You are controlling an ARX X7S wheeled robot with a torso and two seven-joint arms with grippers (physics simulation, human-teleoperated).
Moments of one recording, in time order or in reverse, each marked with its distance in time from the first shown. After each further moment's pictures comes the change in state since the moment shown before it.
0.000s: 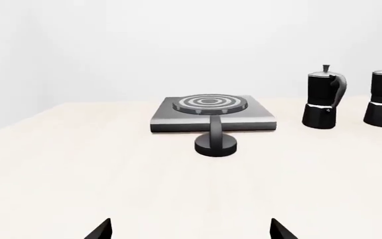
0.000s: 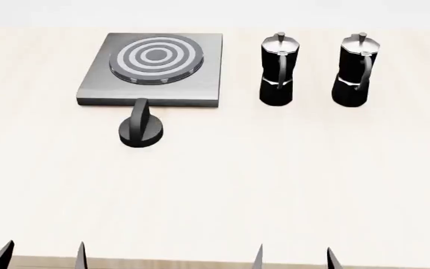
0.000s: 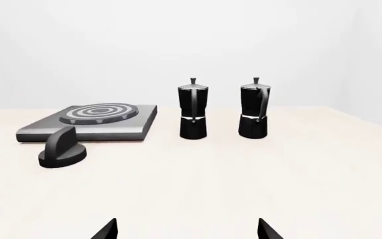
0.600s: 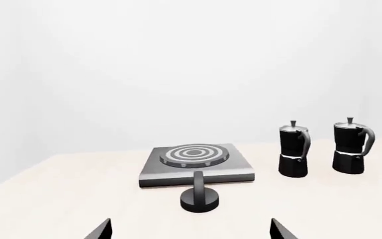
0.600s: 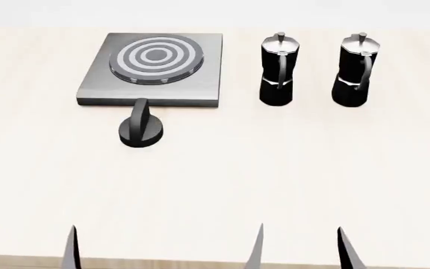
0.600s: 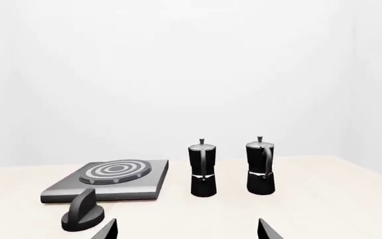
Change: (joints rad) left arm 0.086 -0.065 0.058 0.381 -0.007 -0.131 -0.039; right arm -0.072 0.056 -0.031 -0.286 0.051 0.016 0.046
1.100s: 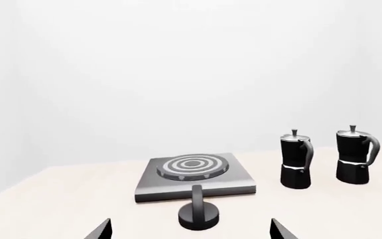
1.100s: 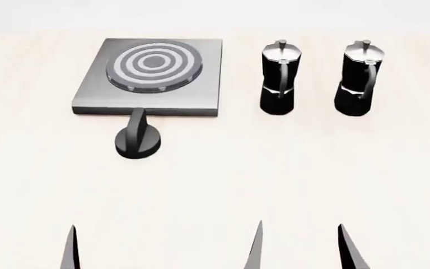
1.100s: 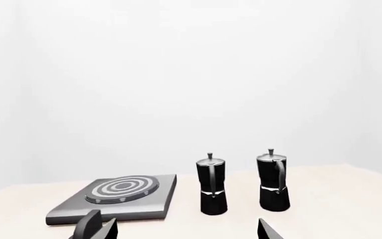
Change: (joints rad) left arm 0.013 -0.028 0.027 0.039 0.001 0.006 -0.026; right arm -0.015 0.029 -0.015 -0.043 0.053 -0.030 0.013
